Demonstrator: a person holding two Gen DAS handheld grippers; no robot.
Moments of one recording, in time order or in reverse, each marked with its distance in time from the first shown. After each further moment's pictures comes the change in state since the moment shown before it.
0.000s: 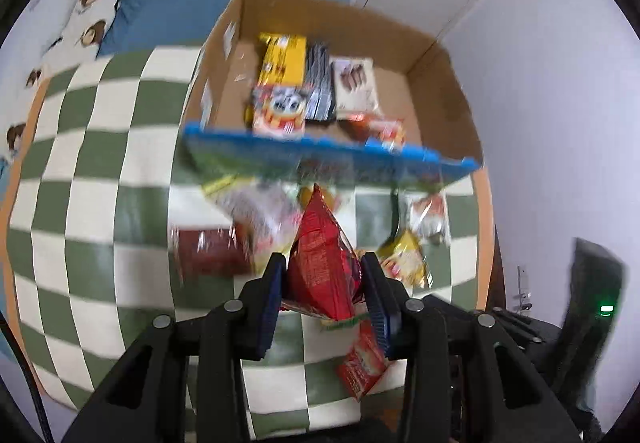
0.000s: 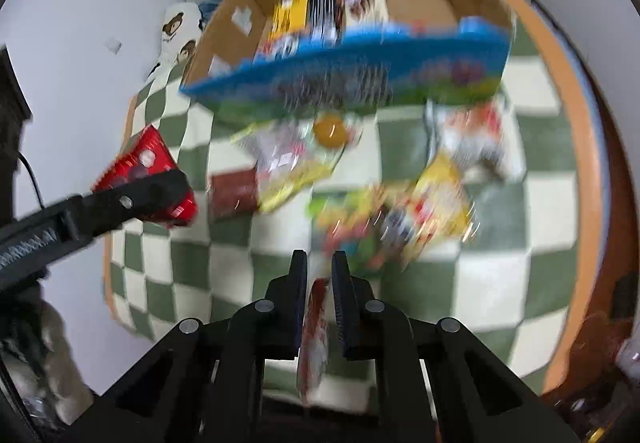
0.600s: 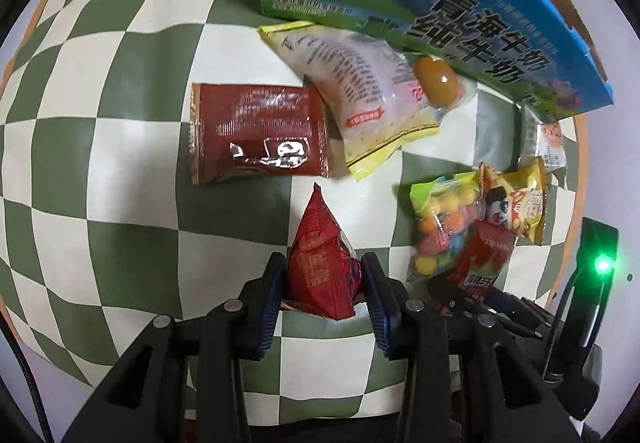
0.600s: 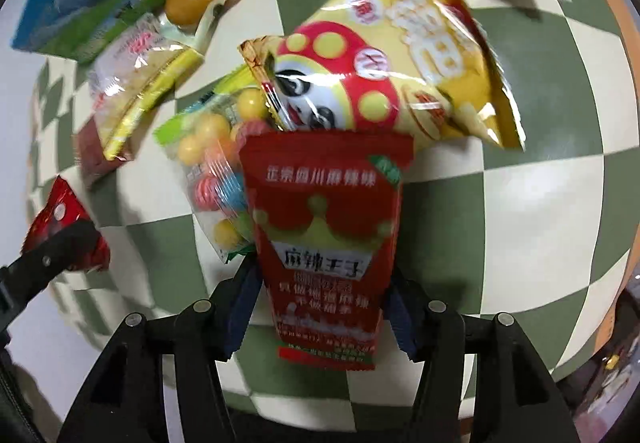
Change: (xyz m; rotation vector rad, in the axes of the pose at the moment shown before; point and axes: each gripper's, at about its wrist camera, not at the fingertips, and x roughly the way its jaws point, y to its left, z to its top) left arm 0.118 0.076 -0.071 -0.140 0.244 0.127; right arm 0.140 -0.055 -0.051 0.200 0.263 -0.116
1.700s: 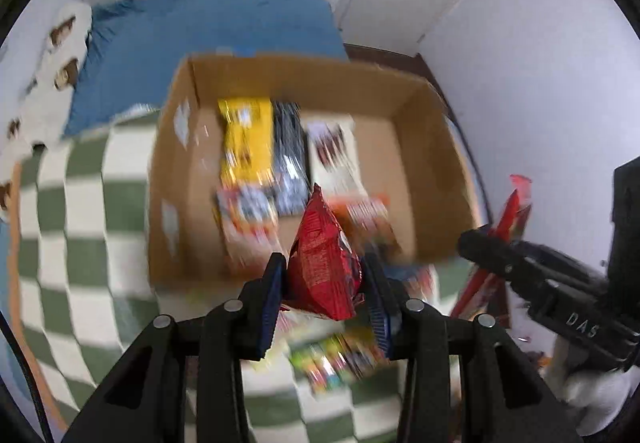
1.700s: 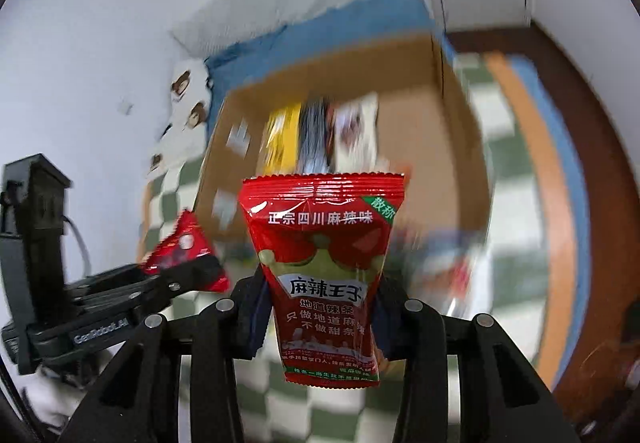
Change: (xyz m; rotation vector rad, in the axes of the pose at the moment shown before) left arm -0.170 -0.097 0.167 0.207 -0.237 -0.101; right arm -0.239 0.020 0.135 -0.155 -0.390 0.210
